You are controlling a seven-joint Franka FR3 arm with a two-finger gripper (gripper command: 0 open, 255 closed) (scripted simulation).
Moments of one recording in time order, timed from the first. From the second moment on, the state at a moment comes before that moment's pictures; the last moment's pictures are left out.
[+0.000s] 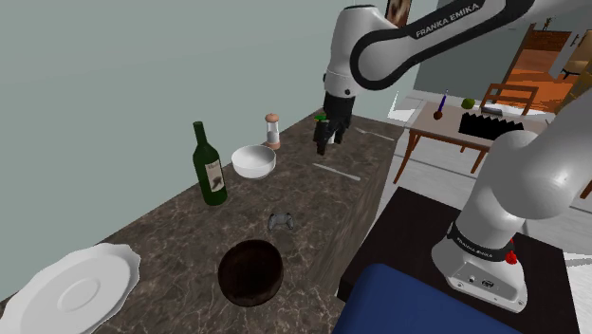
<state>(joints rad) 0.10 -0.43 0.07 -2.54 0.07 2.20 0.15</state>
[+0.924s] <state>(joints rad) 0.16 0.10 0.16 -2.40 0.00 2.56 0.23</state>
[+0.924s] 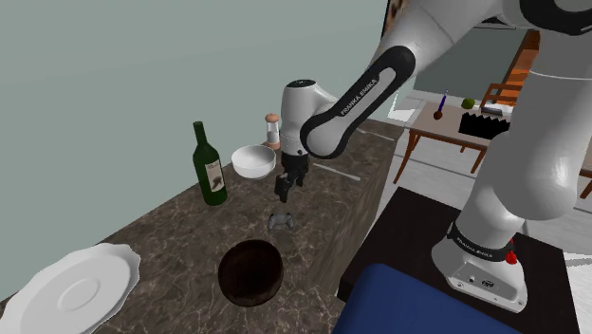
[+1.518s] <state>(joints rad) 0.23 0.42 0.15 -2.22 -0.11 2.68 0.29</state>
